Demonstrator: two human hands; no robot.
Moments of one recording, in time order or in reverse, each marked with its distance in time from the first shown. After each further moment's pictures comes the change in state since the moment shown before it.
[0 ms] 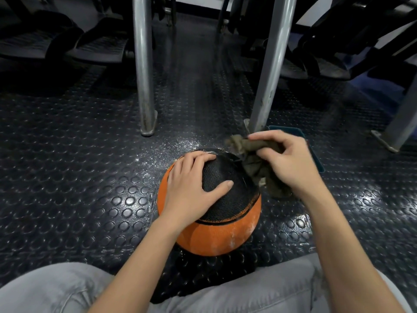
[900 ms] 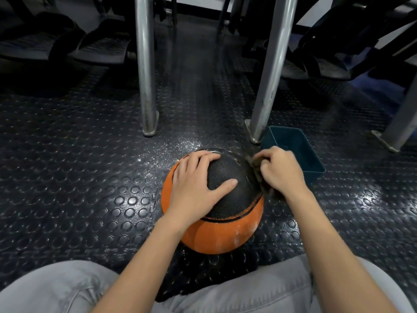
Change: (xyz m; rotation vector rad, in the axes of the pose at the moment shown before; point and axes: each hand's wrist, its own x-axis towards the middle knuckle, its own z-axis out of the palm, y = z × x) left_hand 0.002 0.002 0.002 -0.008 -0.033 -0.001; right_hand 0.003 0.038 0.015 -0.508 -0.058 0.185
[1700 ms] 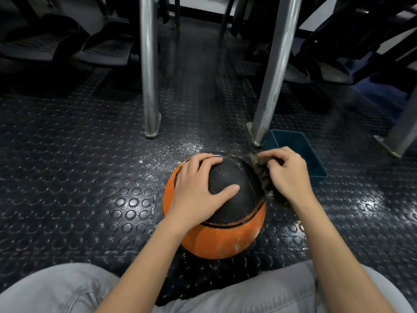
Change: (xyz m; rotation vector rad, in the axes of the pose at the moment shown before) left_hand -0.001 0.000 -0.004 -0.113 -0.042 -0.030; right_hand -0.007 -0.003 -0.003 0.258 0.180 -0.049
